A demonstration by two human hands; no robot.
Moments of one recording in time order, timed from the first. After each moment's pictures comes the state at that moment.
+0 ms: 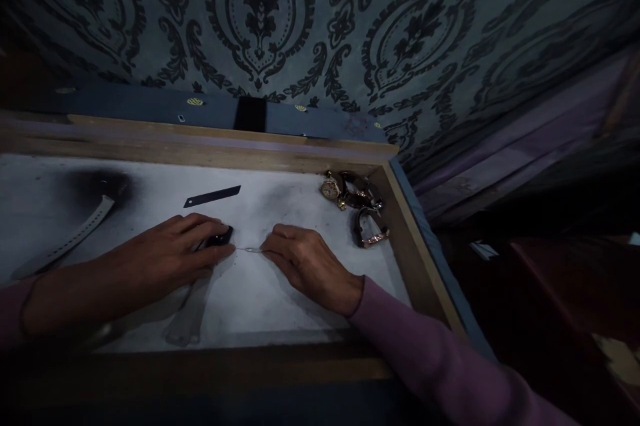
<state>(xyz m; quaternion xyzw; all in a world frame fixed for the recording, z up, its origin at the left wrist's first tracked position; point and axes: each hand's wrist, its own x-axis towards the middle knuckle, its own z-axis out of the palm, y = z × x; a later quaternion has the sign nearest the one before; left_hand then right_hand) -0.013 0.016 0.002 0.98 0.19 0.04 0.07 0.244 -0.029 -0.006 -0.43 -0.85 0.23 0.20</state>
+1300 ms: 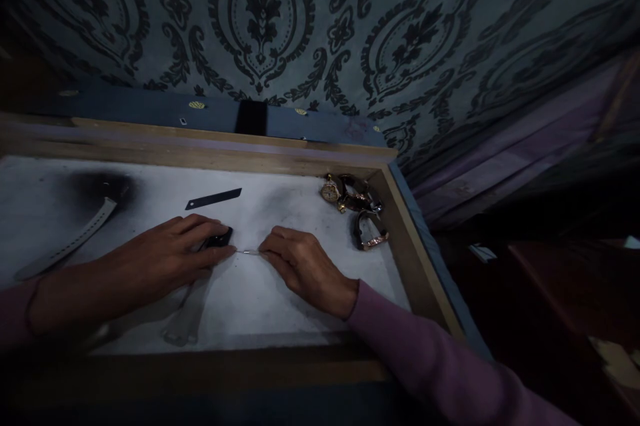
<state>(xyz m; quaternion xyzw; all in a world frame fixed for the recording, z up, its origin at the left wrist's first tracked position) -0.016 0.019 0.000 0.98 0.18 0.05 0.07 0.240 -0.030 -0.012 -0.44 -0.82 0.28 0.25</state>
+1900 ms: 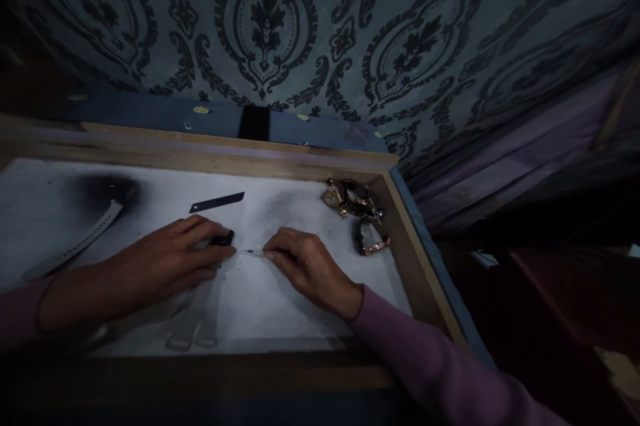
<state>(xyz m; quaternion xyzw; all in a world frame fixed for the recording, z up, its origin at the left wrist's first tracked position) -0.014 0.019 0.004 0.97 0.21 0.08 0.12 0.241 -0.027 -0.008 -0.47 -0.77 0.35 0.28</state>
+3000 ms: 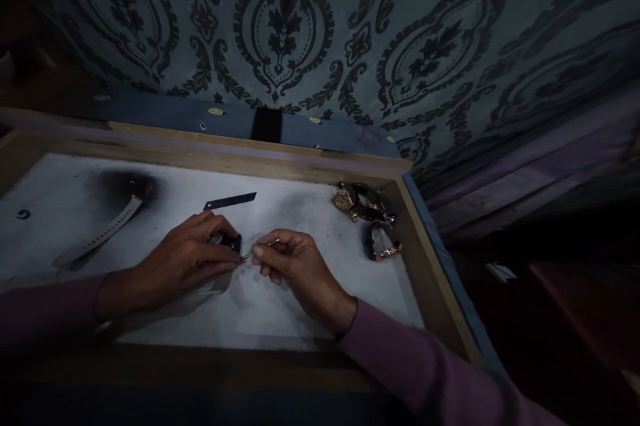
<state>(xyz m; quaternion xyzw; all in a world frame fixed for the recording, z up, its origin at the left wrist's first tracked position) -0.009 0.008 -0.002 0.92 0.29 0.16 0.20 0.200 -0.028 -0.012 -0.51 -0.36 0.67 0.40</state>
